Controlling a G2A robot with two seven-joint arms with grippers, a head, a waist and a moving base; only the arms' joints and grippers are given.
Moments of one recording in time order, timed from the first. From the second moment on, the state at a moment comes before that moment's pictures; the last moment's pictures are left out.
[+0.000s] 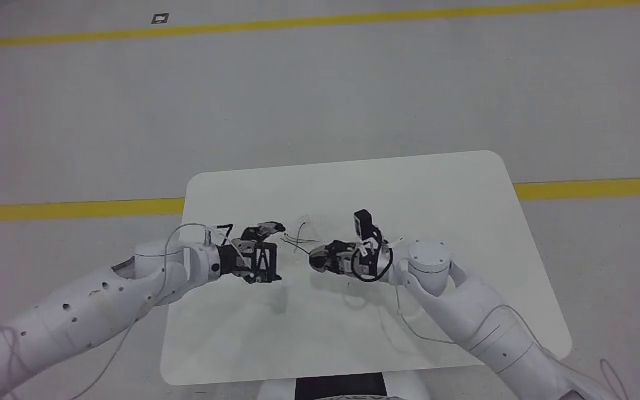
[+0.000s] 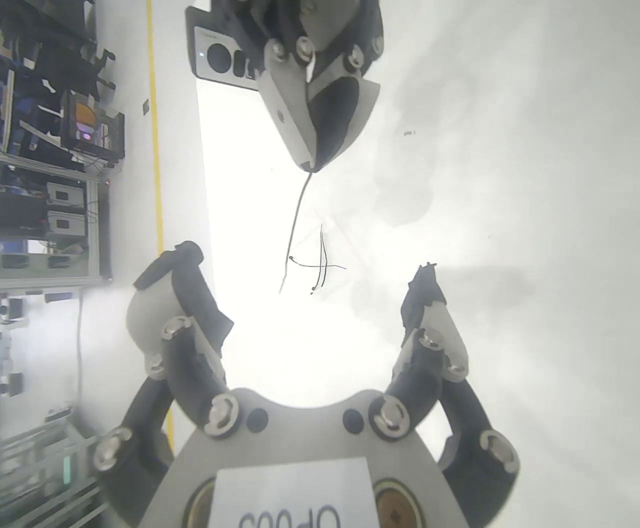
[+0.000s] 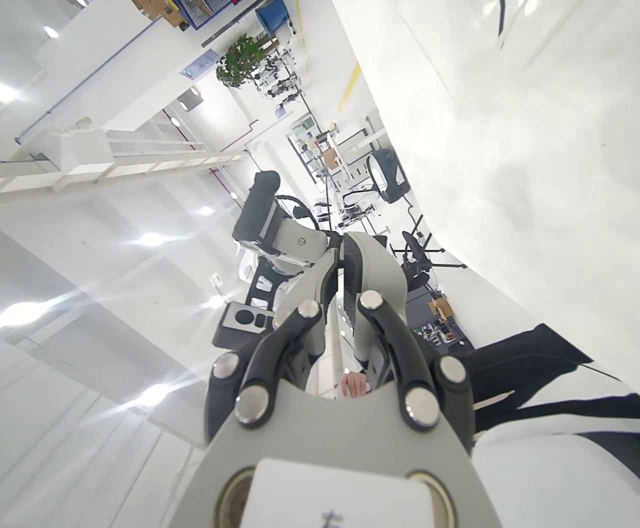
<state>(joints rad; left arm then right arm) 0.68 -0.45 -0.19 -1.77 1.43 -0.34 0.24 -1.26 -1.17 0.89 -1.52 0.56 0.33 0.66</state>
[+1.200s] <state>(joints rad) 0.85 -0.44 -0.17 -1.69 0.78 -0.34 0.44 -1.31 -1.13 0.90 -1.62 0.16 0.13 0.77</state>
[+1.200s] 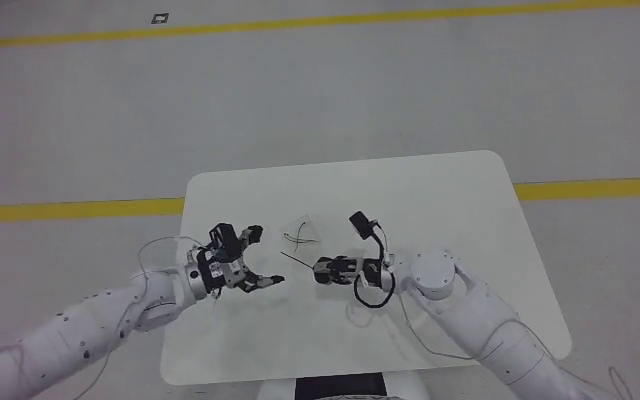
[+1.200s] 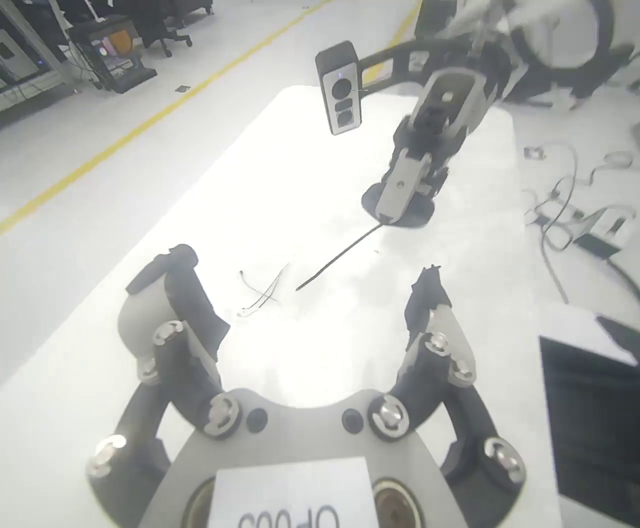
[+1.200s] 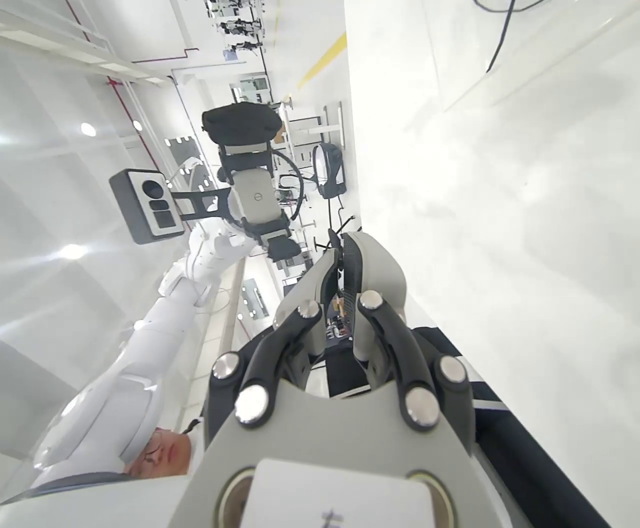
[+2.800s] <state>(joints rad) 0.84 -0.35 -0.17 -1.85 0.06 -0.34 -0.04 -1.34 -1.08 0.99 -1.66 0.03 -0.08 0.98</state>
